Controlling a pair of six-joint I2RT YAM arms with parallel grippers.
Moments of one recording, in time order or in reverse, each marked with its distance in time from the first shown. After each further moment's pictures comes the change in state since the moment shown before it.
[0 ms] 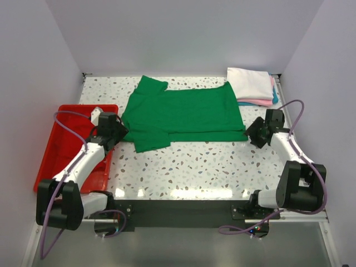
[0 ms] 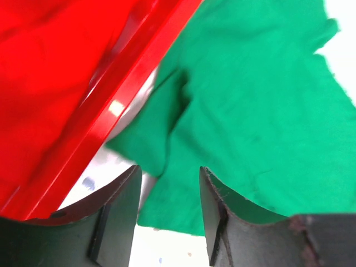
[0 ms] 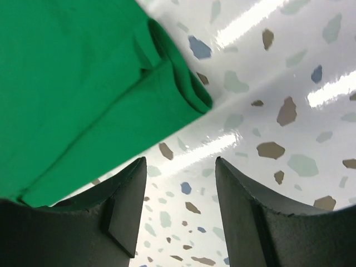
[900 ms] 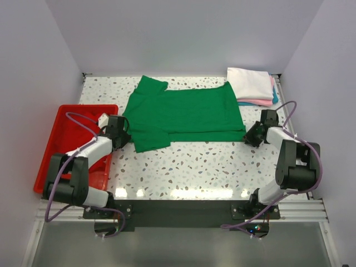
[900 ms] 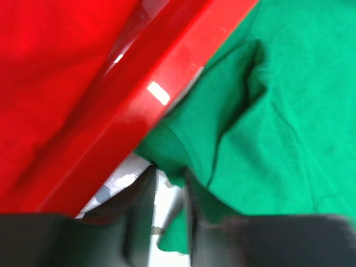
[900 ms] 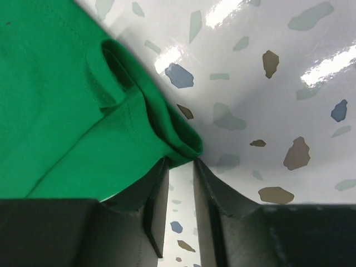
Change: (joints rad) left arm -0.050 0.233 -0.039 0.062 -0.058 -0.089; right arm 0.002 0.214 -0.017 0.107 0.003 0.020
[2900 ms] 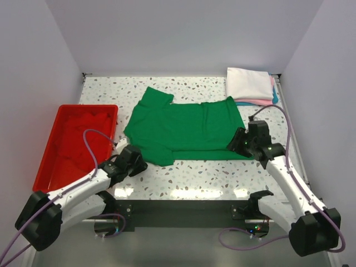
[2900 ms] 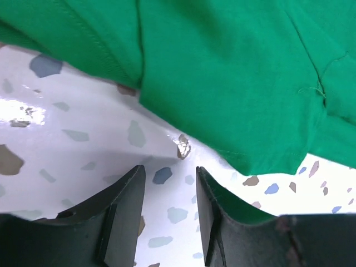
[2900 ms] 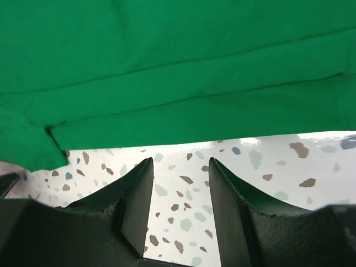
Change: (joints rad) left arm -0.446 -0.462 -0.317 -0.167 0.027 -0.064; right arm 0.323 -0.623 -0.110 -0.291 0.028 -0.089
